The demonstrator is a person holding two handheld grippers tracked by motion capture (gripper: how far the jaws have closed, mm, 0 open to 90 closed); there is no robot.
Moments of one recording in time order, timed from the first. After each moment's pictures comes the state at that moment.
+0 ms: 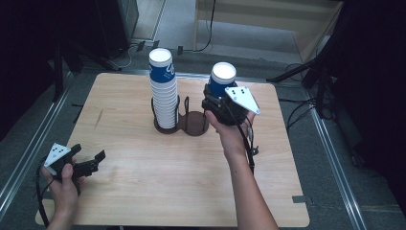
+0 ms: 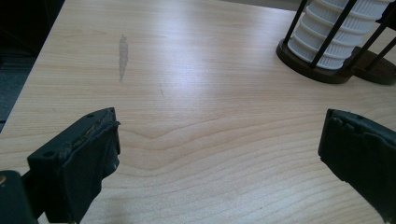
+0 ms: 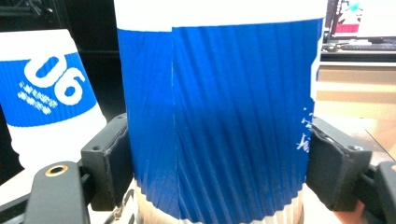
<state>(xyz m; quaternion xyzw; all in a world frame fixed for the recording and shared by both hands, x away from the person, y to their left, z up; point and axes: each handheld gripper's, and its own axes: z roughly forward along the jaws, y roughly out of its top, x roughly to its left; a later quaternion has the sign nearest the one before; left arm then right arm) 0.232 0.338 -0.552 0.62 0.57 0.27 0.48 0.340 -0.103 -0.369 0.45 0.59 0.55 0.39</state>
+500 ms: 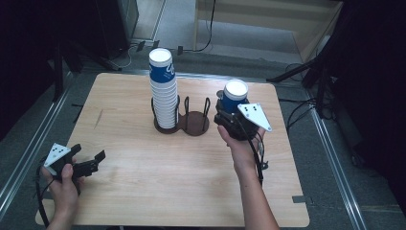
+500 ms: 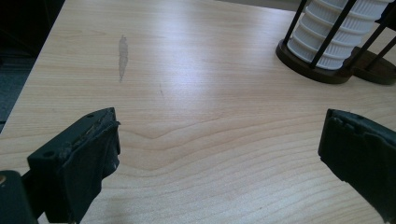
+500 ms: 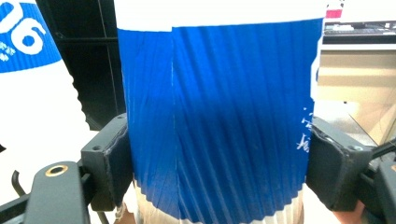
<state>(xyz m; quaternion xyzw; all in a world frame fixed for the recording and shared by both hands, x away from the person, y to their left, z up) 0.232 0.338 -0.552 0.62 0.57 0.27 0.48 0.321 -0.136 -0.400 0.48 0.58 0.53 0.39</state>
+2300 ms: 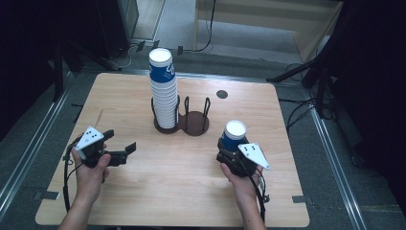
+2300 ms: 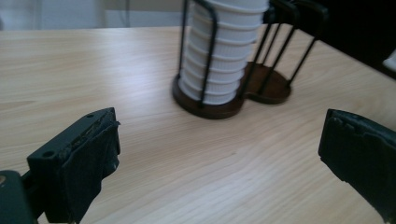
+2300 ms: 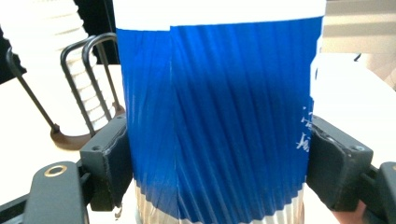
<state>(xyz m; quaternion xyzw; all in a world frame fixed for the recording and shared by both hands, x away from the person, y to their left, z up) 0.261 0.249 -0.493 0.68 0.47 0.20 0.52 0.271 -0.157 -0.495 0.50 0.62 0.50 0.34</state>
